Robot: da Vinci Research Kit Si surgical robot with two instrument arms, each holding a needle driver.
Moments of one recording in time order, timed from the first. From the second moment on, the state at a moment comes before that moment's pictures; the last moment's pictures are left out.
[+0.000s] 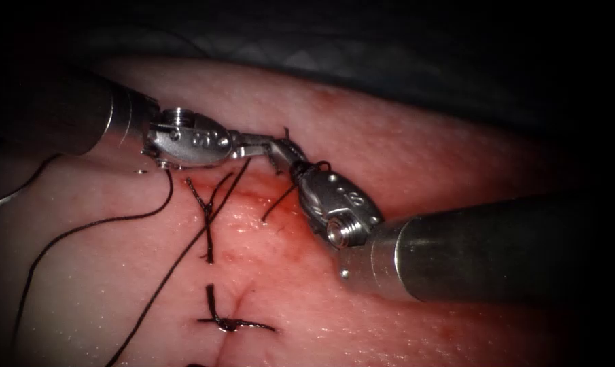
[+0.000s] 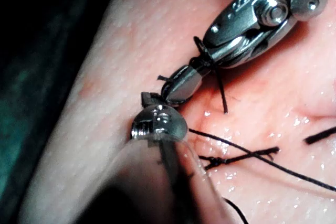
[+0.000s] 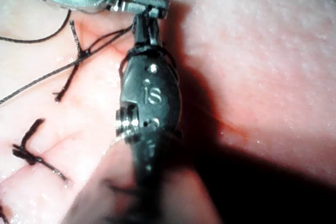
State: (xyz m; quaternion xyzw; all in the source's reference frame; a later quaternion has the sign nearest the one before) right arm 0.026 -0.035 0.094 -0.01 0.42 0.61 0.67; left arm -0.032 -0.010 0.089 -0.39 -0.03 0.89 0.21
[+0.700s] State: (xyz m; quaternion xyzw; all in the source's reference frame) right arm 0.026 -0.041 0.087 0.04 0.41 0.62 0.67; left arm -0.033 0.000 0.090 -0.39 0.00 0.89 0.22
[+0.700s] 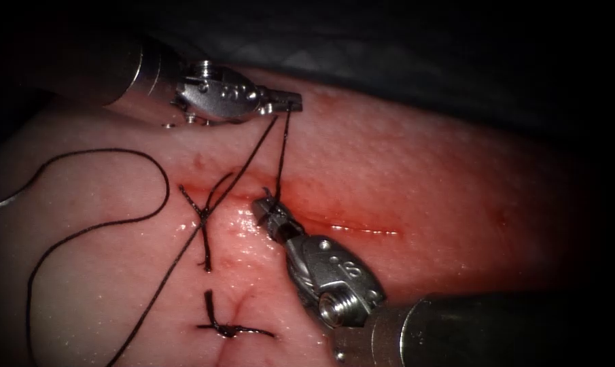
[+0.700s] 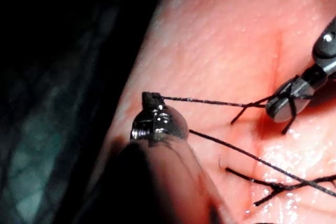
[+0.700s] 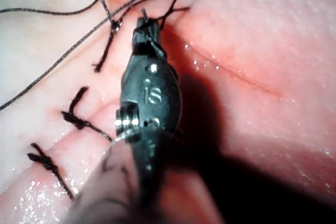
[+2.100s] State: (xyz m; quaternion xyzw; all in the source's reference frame) right arm 0.029 -0.044 0.088 0.32 0.26 0.69 0.60; left arm -0.034 0.013 0.098 -0.38 0.04 0.90 0.22
